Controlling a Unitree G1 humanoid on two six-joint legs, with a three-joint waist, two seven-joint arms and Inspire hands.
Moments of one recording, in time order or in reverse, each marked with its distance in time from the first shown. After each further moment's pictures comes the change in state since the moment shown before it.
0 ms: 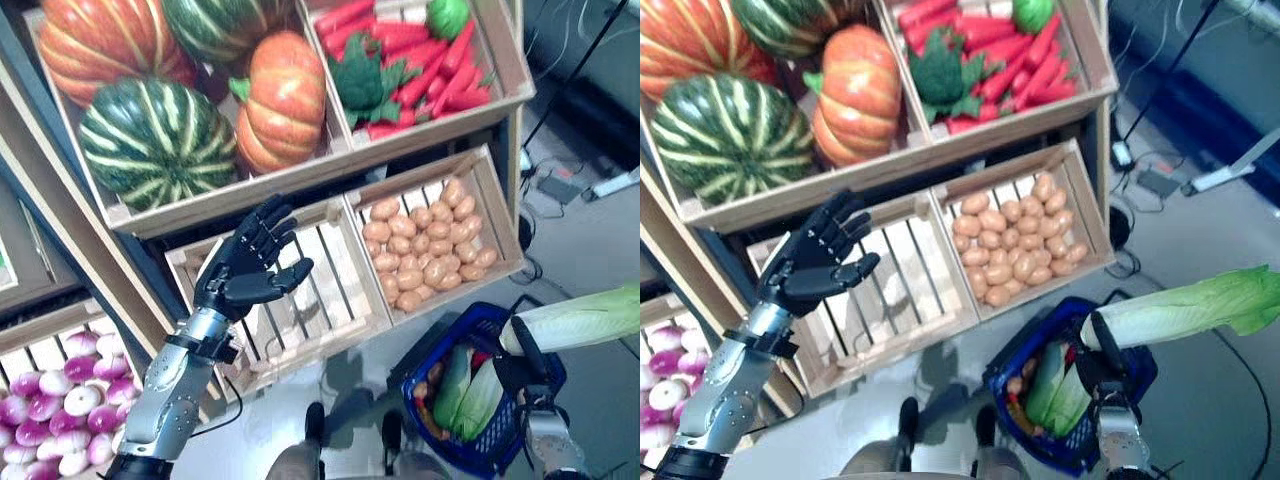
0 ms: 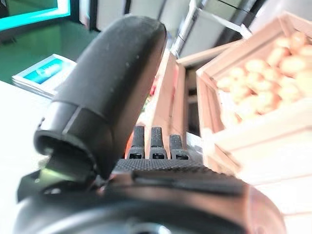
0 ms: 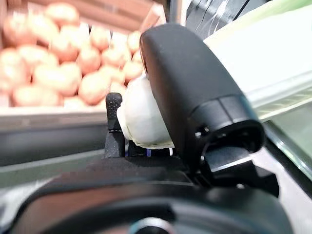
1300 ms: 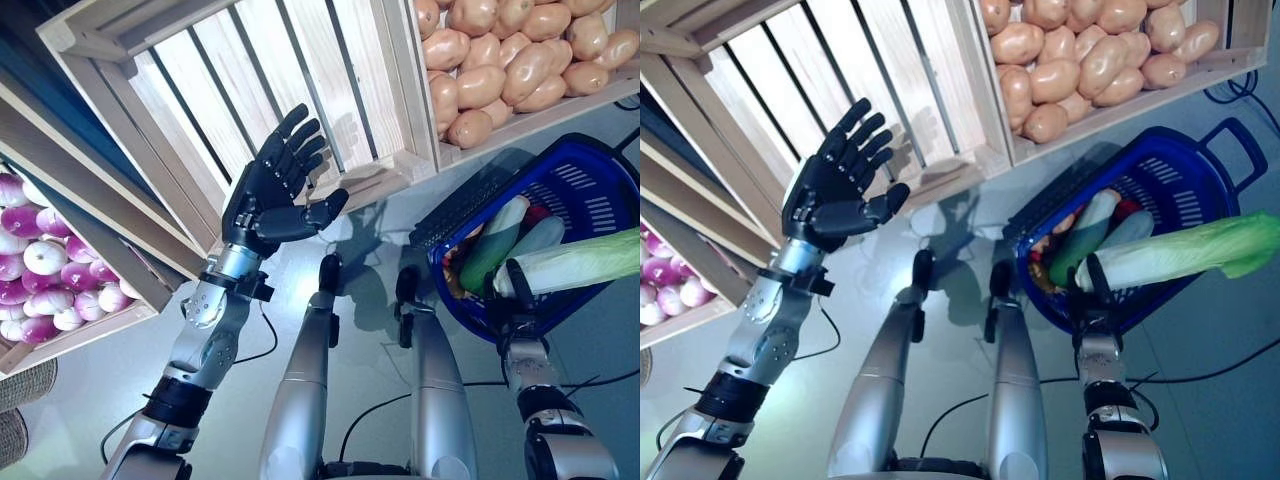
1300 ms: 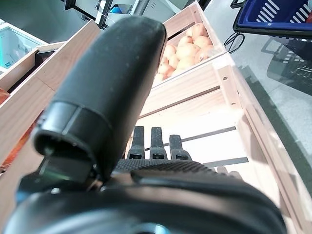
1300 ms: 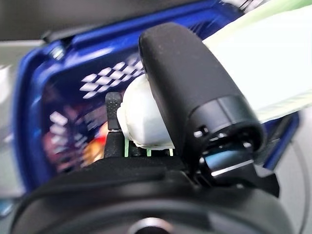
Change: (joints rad) left arm -0.364 -0.041 -0.179 0.109 0.070 -0.120 0.124; right arm -0.372 -0.001 0.021 0.281 0.025 0.007 -0.109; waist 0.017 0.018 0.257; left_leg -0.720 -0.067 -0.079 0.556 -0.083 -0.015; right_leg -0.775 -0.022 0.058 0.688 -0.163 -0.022
